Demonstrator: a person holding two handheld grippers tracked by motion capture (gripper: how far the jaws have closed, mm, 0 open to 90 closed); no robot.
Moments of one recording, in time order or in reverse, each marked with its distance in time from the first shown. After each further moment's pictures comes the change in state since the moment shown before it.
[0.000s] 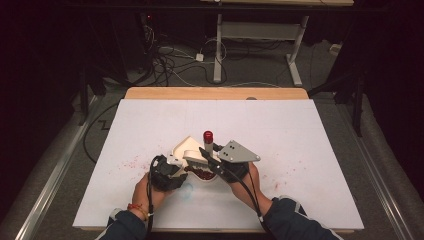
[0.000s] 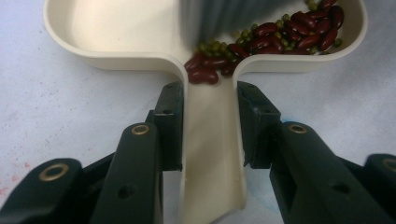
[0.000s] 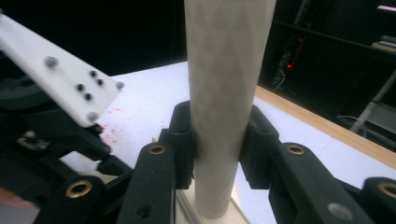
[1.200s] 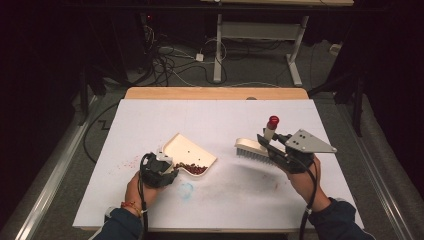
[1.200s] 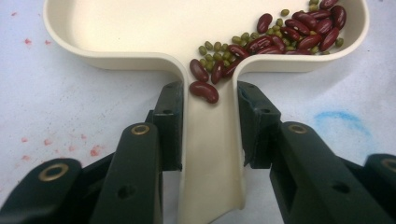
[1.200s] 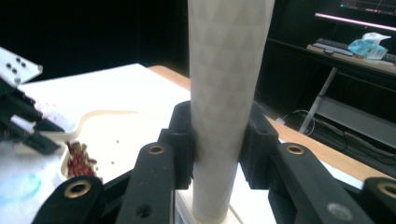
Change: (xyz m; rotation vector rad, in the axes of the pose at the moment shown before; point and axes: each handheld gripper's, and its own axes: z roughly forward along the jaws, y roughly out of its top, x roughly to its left) left arm 0.024 -0.011 -0.003 -0.016 0.039 -0.070; right arm -0.103 -0.007 -0.103 -0.019 -0.119 -0.009
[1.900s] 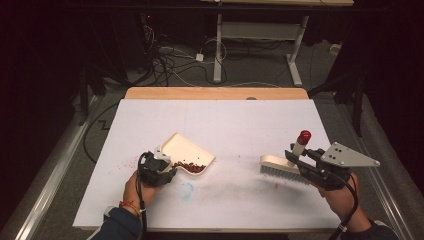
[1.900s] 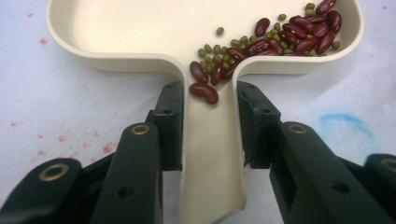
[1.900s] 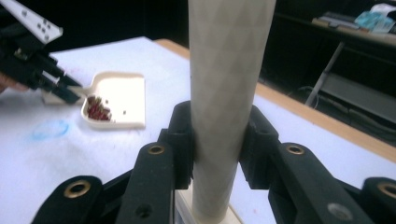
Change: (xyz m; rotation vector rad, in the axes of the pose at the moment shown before) left arm 0.005 0.000 -0.004 -0.010 0.012 -0.023; right arm -0.021 -0.014 -0.069 0.100 0.037 0.011
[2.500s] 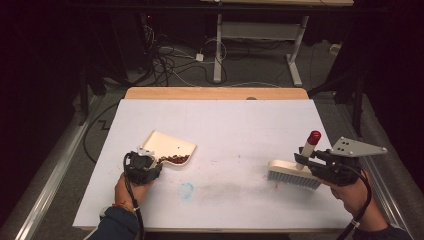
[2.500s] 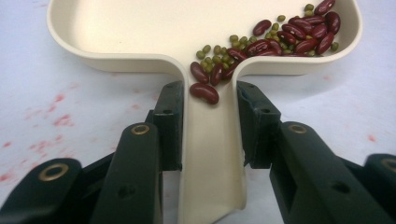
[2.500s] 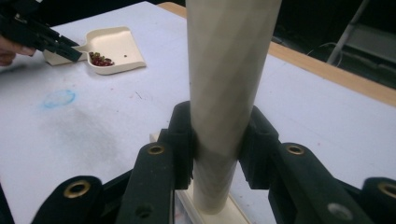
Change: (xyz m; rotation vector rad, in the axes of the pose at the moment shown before) left arm 0.029 -0.016 -0.006 -0.036 0.136 -0.211; right arm -0.032 -0.008 -0.005 0.147 0.075 0.098
